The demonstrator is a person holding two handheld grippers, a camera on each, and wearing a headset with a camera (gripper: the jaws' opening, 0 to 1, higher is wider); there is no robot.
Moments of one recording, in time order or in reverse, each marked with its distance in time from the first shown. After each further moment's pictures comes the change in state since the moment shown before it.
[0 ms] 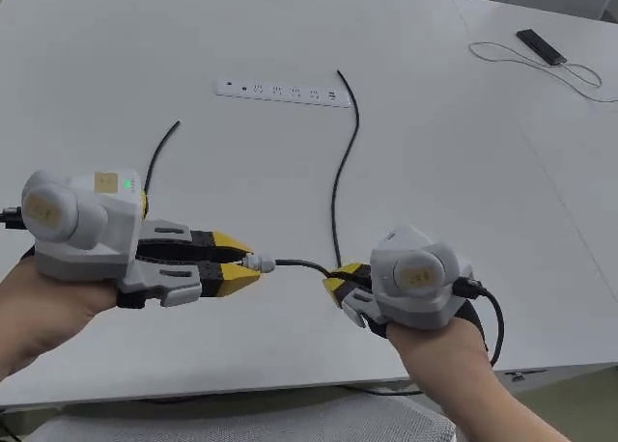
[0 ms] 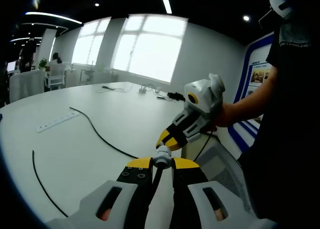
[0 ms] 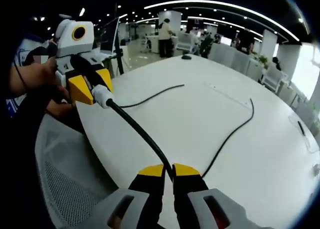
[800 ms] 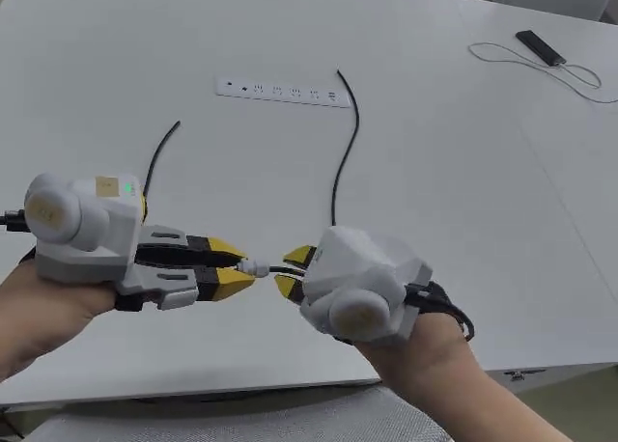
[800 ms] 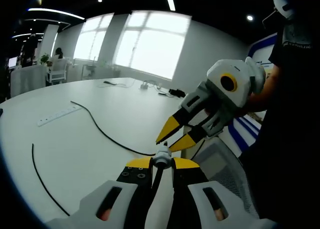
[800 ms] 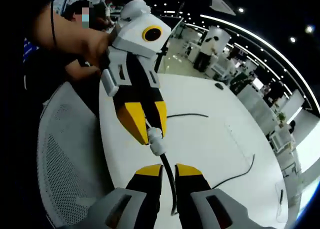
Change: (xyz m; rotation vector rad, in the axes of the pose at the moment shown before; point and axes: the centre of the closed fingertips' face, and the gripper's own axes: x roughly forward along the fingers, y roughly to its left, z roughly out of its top) left arm -0.001 0.002 -0.011 -0.026 0.027 0.007; right arm -0.005 0.059 0.058 -0.472 -0.043 0.050
